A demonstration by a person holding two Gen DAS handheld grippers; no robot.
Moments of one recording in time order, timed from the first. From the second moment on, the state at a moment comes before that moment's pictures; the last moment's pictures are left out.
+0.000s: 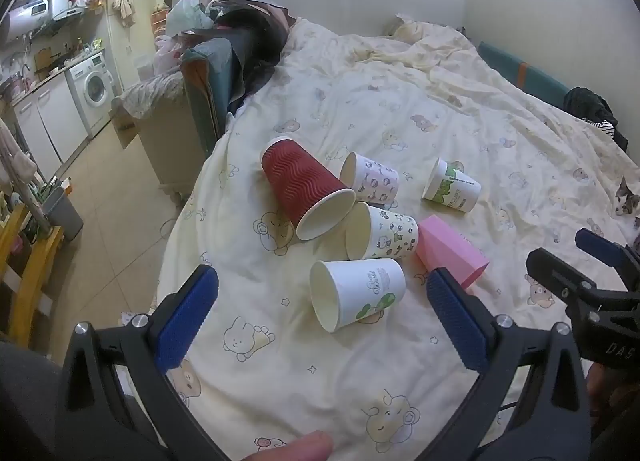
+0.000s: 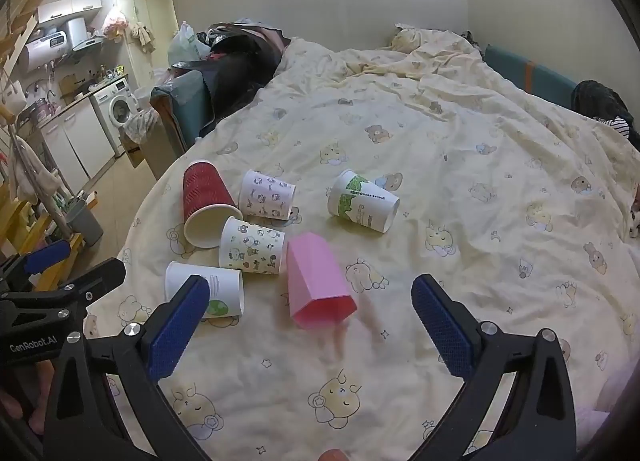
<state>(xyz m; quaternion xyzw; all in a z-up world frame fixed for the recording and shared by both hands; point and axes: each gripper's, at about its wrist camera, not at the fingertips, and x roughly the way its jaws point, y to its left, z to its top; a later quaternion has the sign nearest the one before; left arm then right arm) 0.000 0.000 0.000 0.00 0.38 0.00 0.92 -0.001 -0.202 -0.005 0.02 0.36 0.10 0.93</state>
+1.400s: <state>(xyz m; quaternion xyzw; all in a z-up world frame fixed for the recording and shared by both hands) 0.002 -0.001 -0.002 -0.01 0.39 0.00 0.92 0.000 -0.200 -0.003 0.02 0.36 0.10 0.93</state>
